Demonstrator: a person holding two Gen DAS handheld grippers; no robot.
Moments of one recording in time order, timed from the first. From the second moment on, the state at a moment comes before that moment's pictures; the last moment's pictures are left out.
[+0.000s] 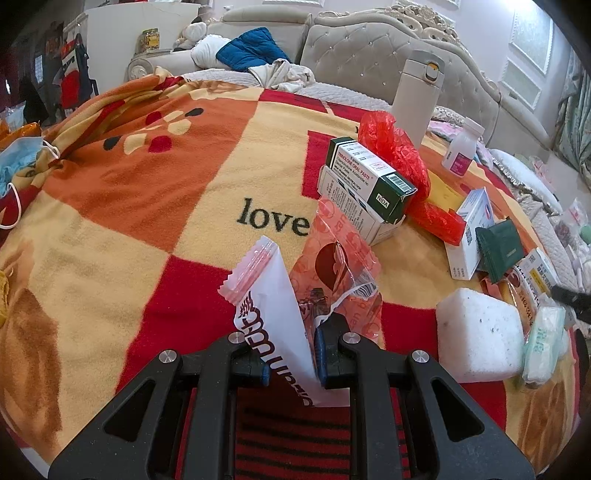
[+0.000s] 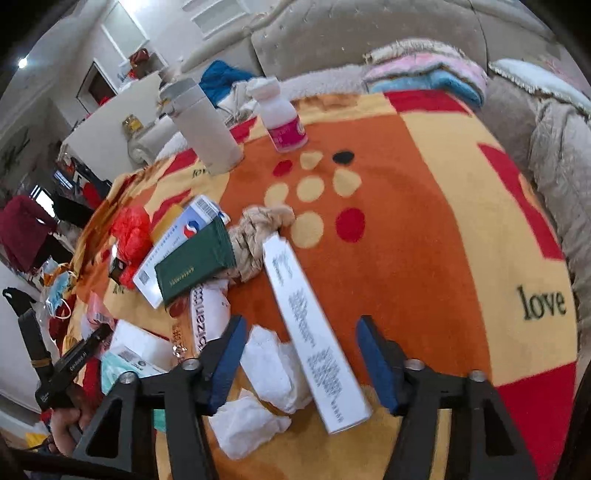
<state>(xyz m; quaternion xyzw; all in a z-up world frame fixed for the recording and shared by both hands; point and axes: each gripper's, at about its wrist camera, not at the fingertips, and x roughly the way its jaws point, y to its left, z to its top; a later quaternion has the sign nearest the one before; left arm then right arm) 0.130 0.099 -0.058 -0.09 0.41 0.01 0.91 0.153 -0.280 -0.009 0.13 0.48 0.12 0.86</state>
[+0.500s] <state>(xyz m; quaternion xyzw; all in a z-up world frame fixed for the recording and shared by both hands) 0.130 0.099 -0.058 -0.09 0.41 0.01 0.91 0.143 -0.304 -0.016 0.20 0.47 0.11 0.85</state>
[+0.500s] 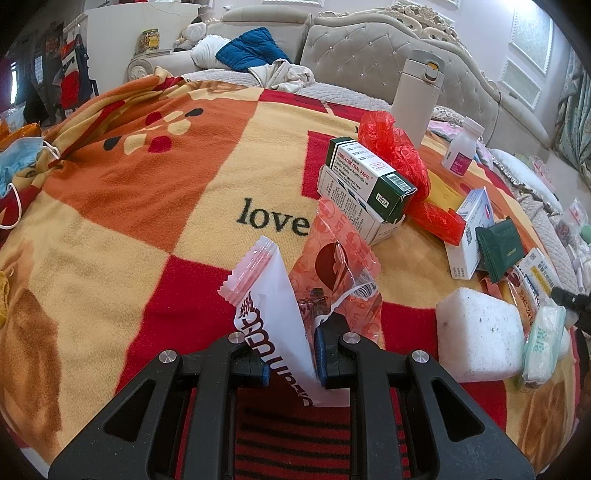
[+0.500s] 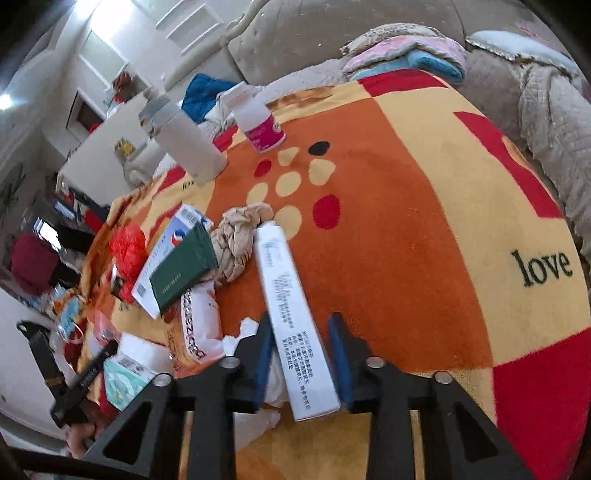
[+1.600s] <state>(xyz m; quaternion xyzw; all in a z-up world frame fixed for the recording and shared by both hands) 0.132 0.095 -0.058 -0.08 0.41 0.01 0.91 0.111 -0.342 -0.008 0.24 0.46 0.10 0.85</state>
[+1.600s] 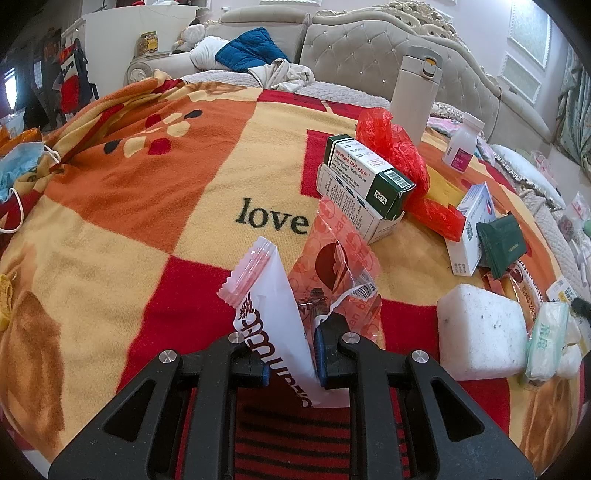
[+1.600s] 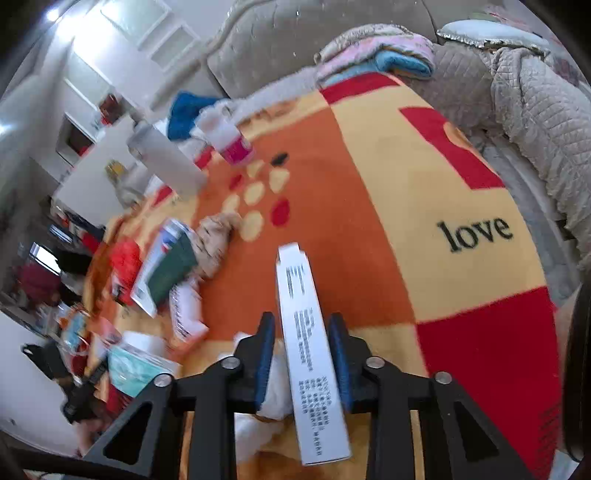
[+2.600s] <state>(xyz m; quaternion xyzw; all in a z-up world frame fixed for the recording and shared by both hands) 0.109 0.063 0.008 -0.09 0.35 -0.04 0.93 0.066 -0.371 0.058 0.17 0.38 0.08 0.91</state>
